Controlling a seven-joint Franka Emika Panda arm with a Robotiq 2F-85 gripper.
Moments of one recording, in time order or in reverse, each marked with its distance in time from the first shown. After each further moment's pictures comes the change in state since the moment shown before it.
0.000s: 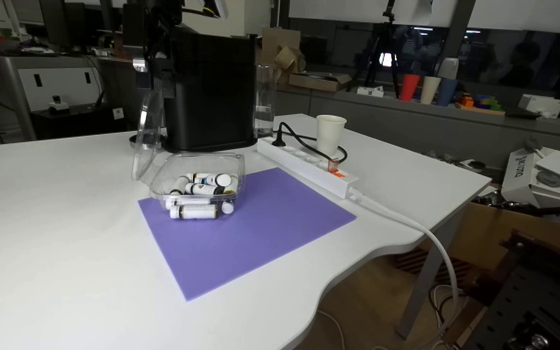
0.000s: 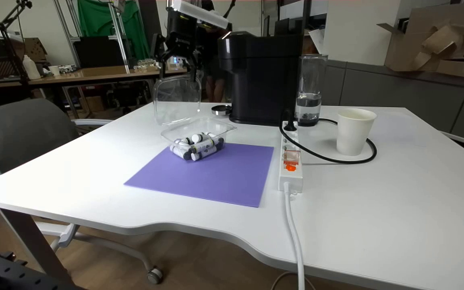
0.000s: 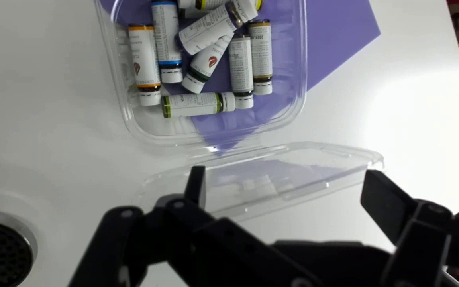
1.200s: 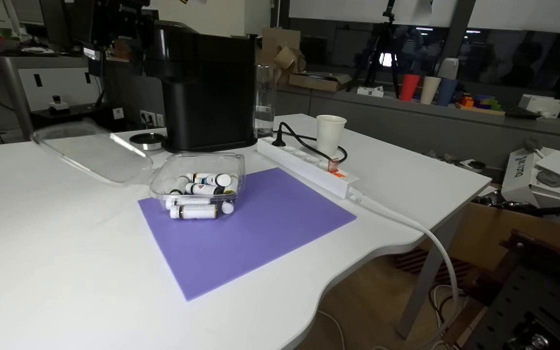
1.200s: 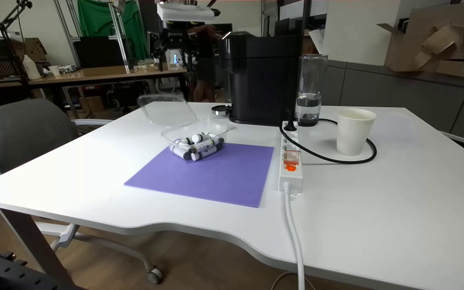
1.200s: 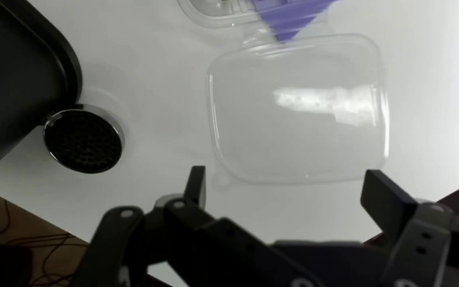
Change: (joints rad) arm 0.037 -0.056 0.018 -0.111 0.058 0.413 0.145
